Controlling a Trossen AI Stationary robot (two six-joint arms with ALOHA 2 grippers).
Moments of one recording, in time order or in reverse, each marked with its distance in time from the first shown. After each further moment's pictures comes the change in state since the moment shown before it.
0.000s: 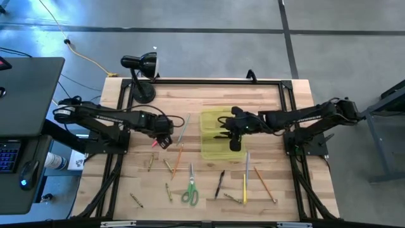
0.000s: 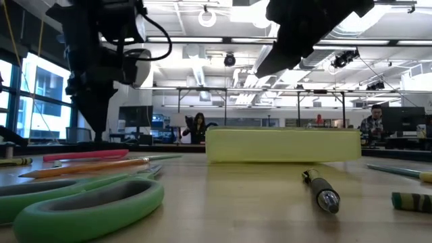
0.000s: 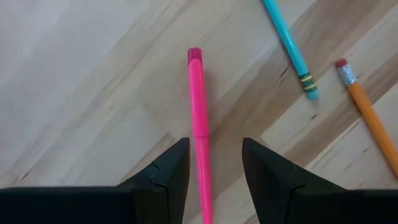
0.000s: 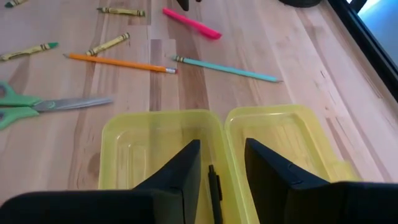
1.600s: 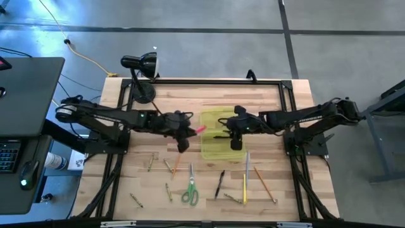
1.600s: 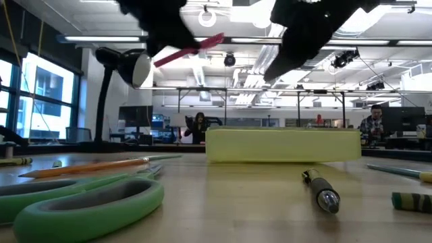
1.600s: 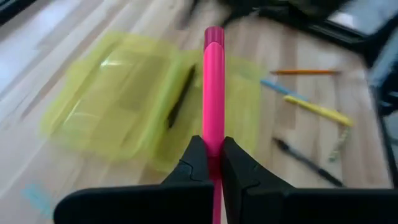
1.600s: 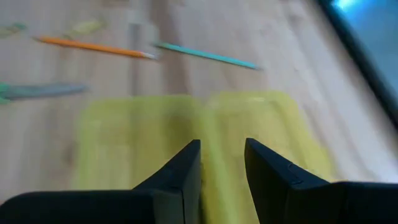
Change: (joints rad) left arm -0.092 0.050 0.259 0.520 0.043 0.366; right arm 0.001 -0.038 0.000 -0.100 0.138 0.001
